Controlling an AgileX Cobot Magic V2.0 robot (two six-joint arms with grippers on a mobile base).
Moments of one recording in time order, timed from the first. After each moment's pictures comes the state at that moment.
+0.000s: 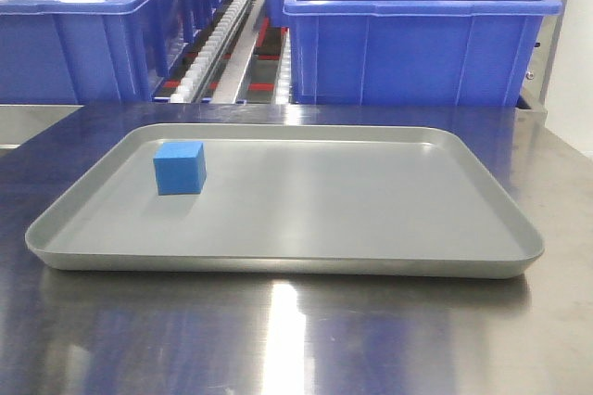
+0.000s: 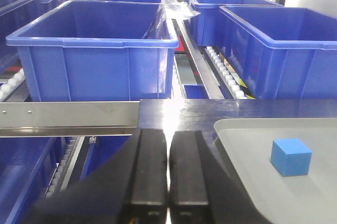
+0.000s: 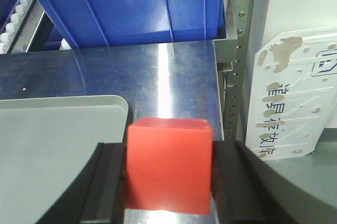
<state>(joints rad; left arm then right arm) -0.15 -0.01 0.01 0.13 0.01 -0.19 0.06 0.72 -0.62 0.12 0.35 0.10</state>
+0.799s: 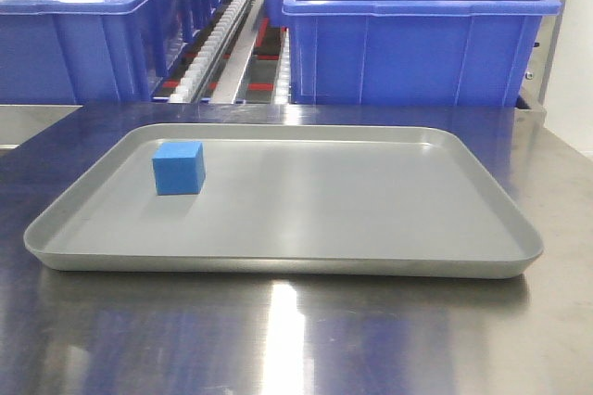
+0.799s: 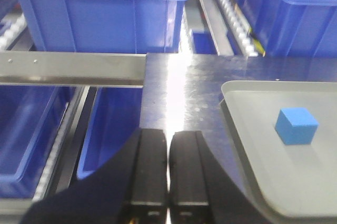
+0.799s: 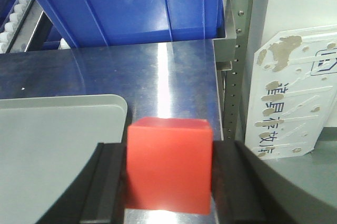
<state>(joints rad) -0.15 0.24 -0.26 0.11 0.30 -0.19 0.06 0.72 -0.62 0.12 0.36 0.10</state>
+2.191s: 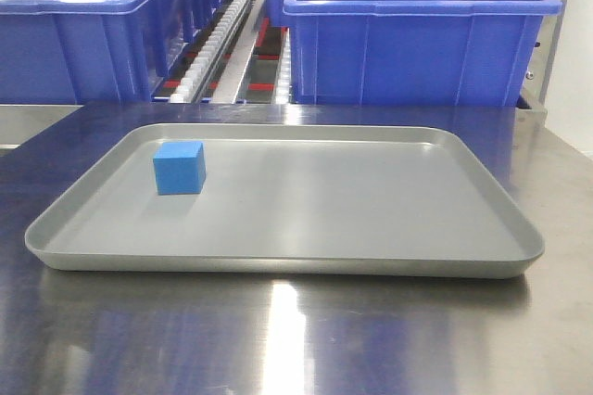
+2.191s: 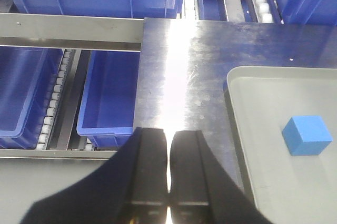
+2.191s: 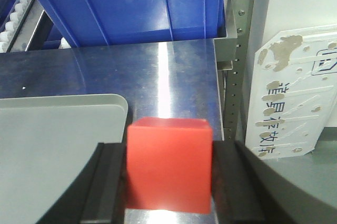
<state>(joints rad) -0.15 0.74 -0.56 0.07 0.34 -0.19 0.06 0.72 -0.62 0.12 0.36 0.10</state>
